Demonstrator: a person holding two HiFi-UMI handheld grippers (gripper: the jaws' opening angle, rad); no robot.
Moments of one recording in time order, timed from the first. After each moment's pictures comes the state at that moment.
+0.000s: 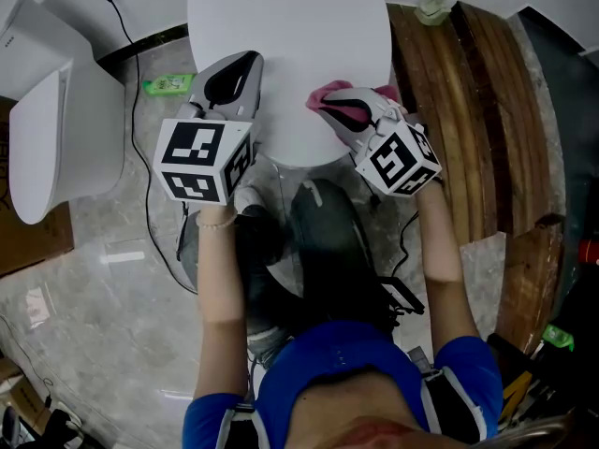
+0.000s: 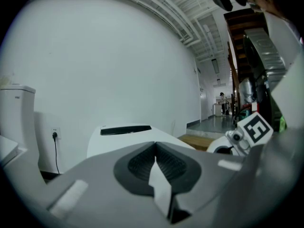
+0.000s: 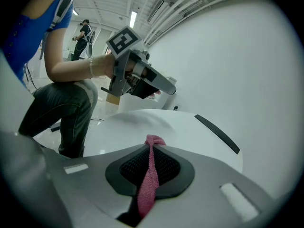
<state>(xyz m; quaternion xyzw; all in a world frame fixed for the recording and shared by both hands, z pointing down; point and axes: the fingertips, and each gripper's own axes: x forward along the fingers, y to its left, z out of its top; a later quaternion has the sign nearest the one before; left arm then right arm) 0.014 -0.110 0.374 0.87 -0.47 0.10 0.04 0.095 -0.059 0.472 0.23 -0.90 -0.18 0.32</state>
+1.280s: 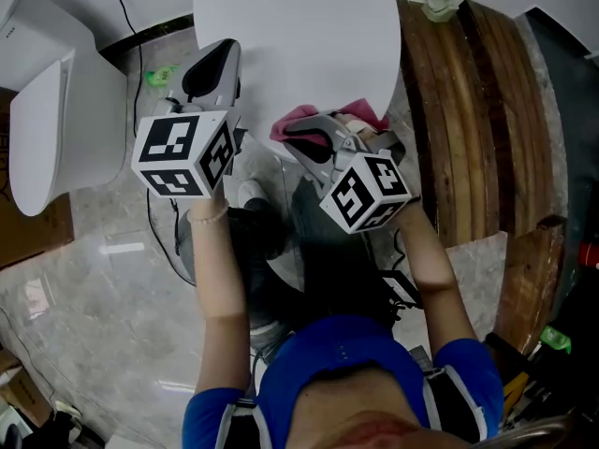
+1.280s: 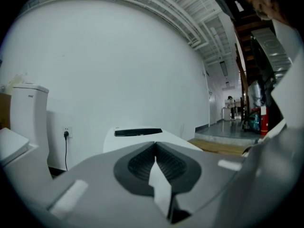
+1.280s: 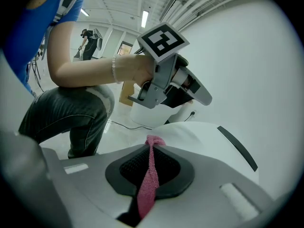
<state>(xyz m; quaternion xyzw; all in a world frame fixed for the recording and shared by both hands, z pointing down) -0.026 -0.117 0.364 0.85 -0.52 0.07 0.05 0.022 -0.002 0.479 0.16 -0.91 -0.20 0.34</state>
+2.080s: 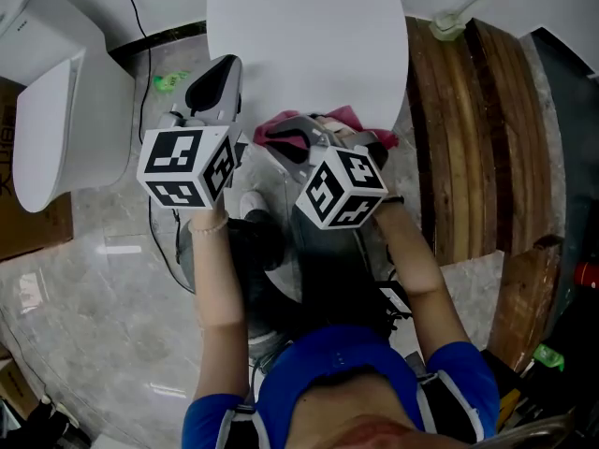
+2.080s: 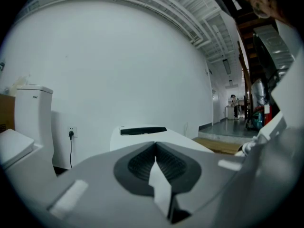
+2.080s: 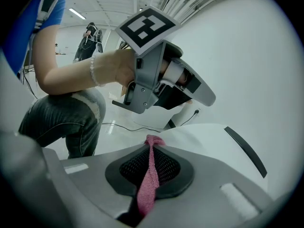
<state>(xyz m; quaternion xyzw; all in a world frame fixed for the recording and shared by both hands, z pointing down) -0.043 -0.123 0.369 0.84 -0.54 0.08 0.05 -0.016 -0.027 0.479 0.13 -0.91 -0.17 0.35</state>
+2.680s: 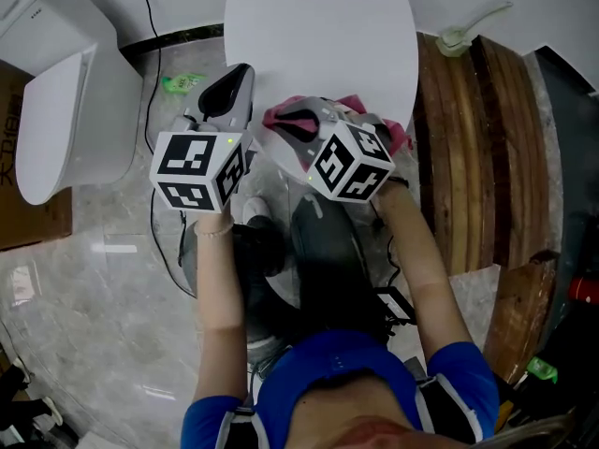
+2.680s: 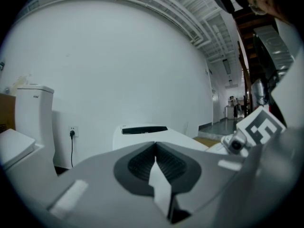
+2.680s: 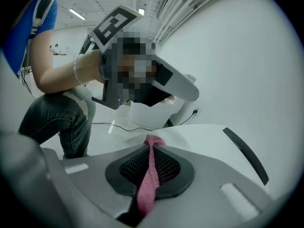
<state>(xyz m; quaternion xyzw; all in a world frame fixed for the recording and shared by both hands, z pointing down) -0.054 -0.121 0.371 0.84 -0.53 0.08 0.05 -0.024 -0.067 0.473 0.13 -0.91 -0.17 0.35</state>
